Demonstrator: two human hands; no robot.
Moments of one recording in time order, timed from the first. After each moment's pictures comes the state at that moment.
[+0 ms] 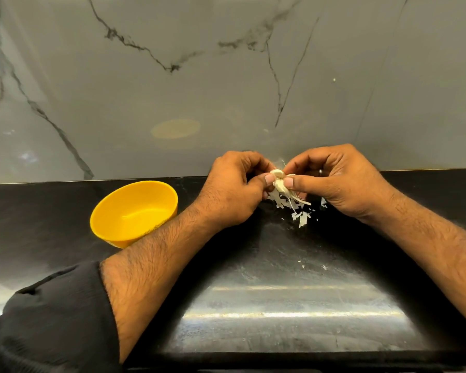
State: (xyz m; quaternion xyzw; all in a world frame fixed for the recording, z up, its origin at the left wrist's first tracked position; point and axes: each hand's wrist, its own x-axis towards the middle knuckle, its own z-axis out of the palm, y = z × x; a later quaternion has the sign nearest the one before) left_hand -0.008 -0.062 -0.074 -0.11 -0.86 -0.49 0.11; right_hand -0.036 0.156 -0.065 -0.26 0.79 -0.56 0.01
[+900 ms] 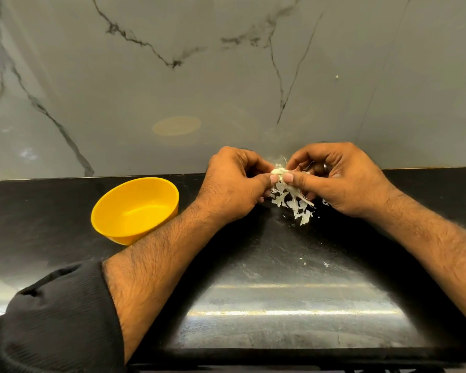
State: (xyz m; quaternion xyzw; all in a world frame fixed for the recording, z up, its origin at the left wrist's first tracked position) left_hand -0.006 -0.059 -0.072 -0.05 -0.84 -0.52 0.12; right_hand -0.033 0.154 -0.061 -0.26 0.84 -0.47 -0.05
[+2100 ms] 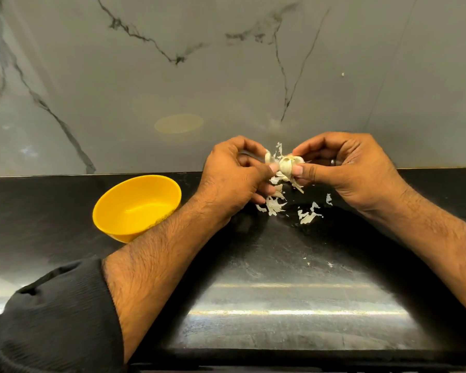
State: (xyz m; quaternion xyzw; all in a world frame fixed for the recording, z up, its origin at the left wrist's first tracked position) left_hand -0.003 -0.060 -0.067 -0.01 -0.76 -0.65 0.07; right_hand -0.039 0.154 -0.064 -0.24 0.74 -0.62 -0.02
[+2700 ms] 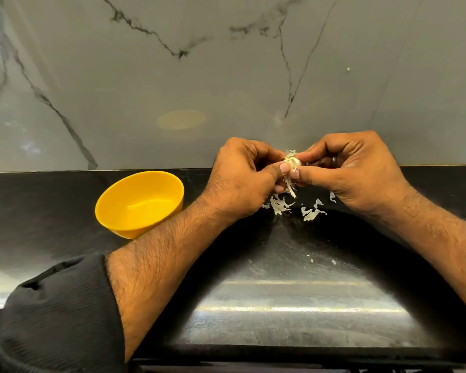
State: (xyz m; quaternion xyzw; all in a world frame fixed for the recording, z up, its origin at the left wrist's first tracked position) left_hand -0.001 -0.053 -0.069 -0.08 -0.80 -0.59 0.11; right_hand -0.028 0.149 -0.065 -0.26 0.79 -0.54 -0.10
